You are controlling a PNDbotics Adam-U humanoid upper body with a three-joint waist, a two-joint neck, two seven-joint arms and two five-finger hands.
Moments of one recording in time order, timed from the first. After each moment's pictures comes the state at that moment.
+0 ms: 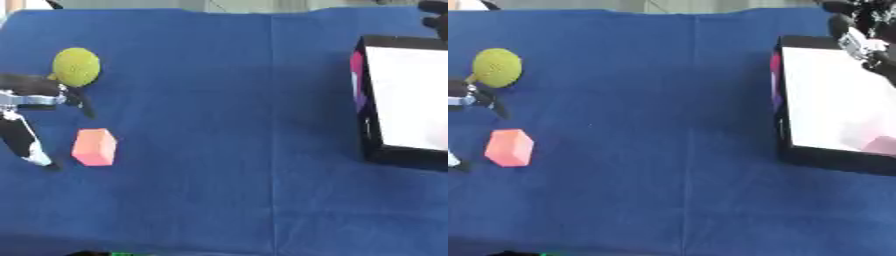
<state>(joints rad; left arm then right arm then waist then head) -0.88 0.75 -0.48 -1.31 -0.55 -0.32 -0.80 -0.24 -0.90 -0.10 -1.90 -0.45 -0.04 0.11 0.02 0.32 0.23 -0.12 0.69</state>
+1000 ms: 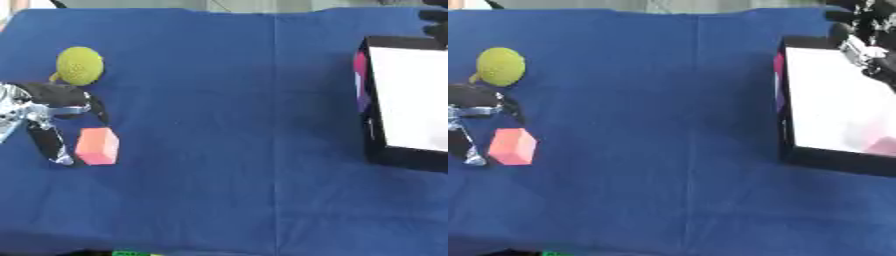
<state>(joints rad) -0.88 0.67 -0.53 -1.27 -0.72 -0.21 -0.67 -0.23 -0.88 -0.09 -1.89 -0.42 -0.04 0.12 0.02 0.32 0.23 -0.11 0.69</state>
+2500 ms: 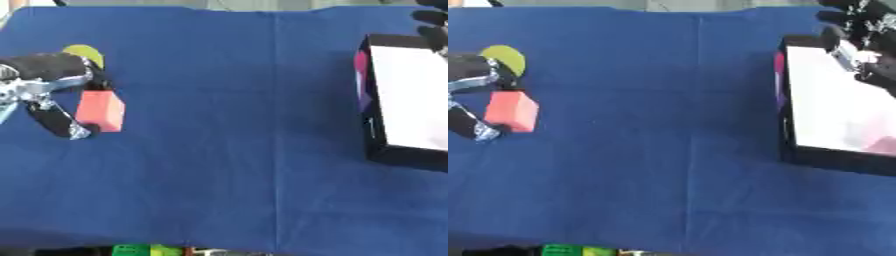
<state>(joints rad) -0.82 0.71 -0.42 -1.59 -0.66 0.01 -0.52 -0.23 -0.88 -0.08 -1.96 -0.42 -0.06 0.15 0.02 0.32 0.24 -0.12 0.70</state>
